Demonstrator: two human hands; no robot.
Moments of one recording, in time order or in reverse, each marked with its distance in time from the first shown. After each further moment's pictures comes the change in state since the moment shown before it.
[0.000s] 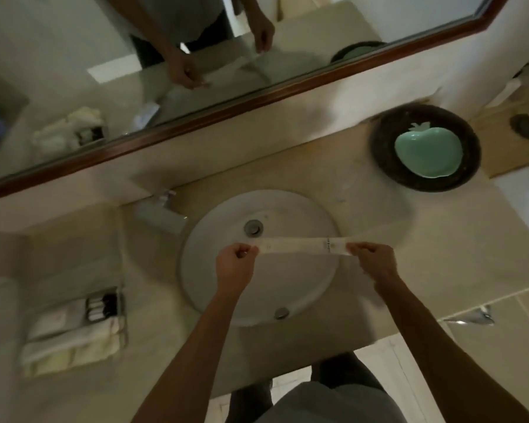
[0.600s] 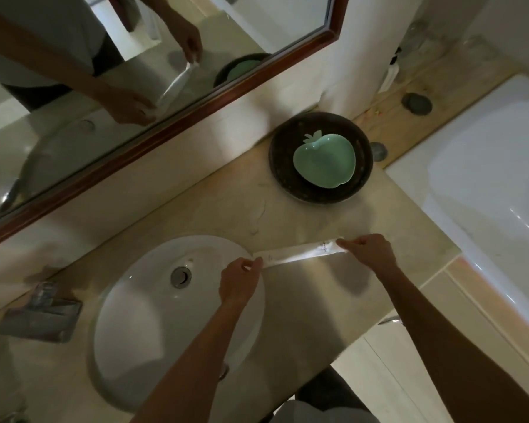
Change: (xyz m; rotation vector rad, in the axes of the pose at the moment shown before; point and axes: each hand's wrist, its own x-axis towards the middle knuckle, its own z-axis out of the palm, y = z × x) left_hand 0.012 0.095 0.181 0.359 -0.322 0.116; right_hand 0.110 0.022 -0.159 -0.302 0.131 0.106
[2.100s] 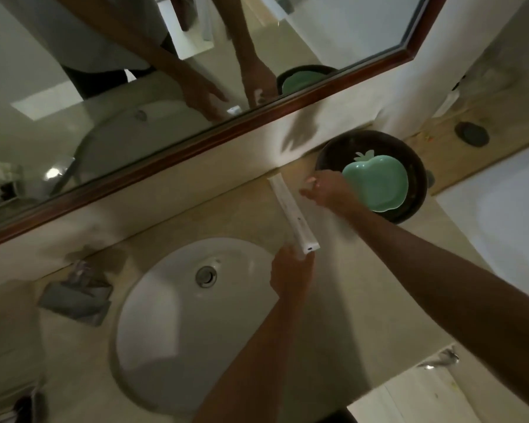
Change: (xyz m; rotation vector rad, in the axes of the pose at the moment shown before) left_hand 0.012 0.062 0.015 -0.170 0.154 -0.097; right_hand 0.048 -0.225 0.066 -0.375 -0.081 -0.630
